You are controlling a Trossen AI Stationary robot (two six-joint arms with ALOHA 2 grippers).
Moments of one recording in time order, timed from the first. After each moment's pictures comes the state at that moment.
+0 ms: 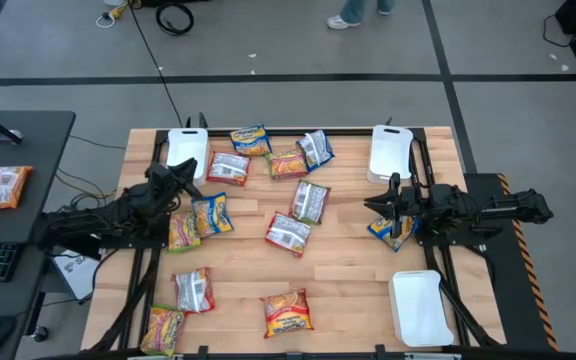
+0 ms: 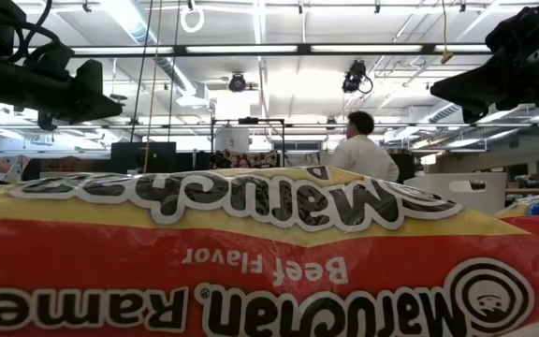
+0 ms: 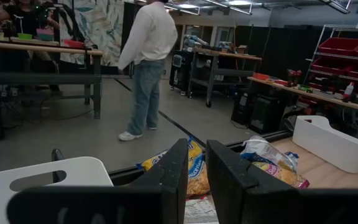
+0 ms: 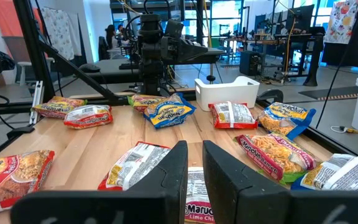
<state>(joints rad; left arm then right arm) 0.17 0.06 0.01 0.11 -0.83 -0.15 0.01 0.09 0.01 0.08 0.14 0.02</state>
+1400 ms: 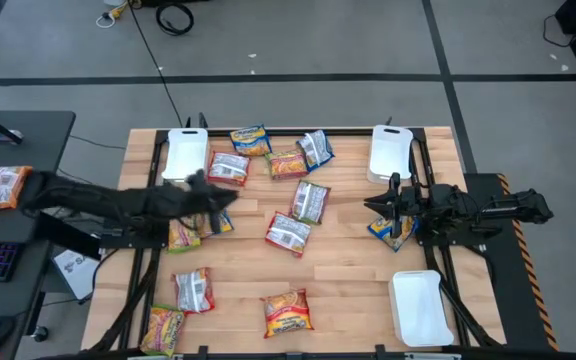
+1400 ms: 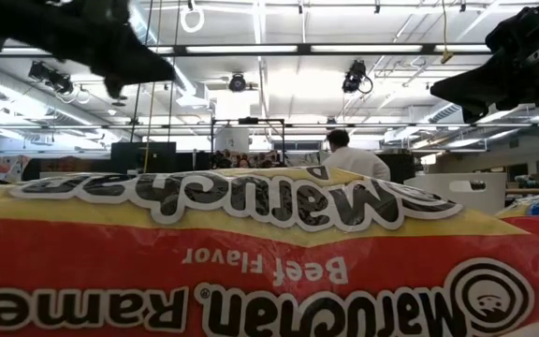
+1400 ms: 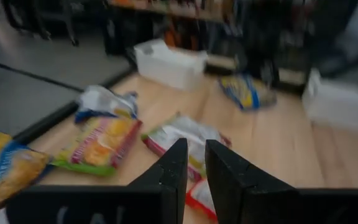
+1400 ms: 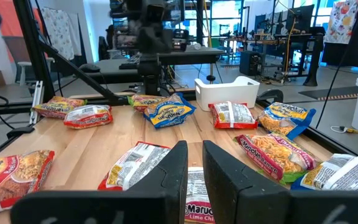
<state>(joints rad) -0.12 0.81 0.40 0.17 -0.45 -0.20 0.01 0.09 0.01 0.08 0.14 0.02</state>
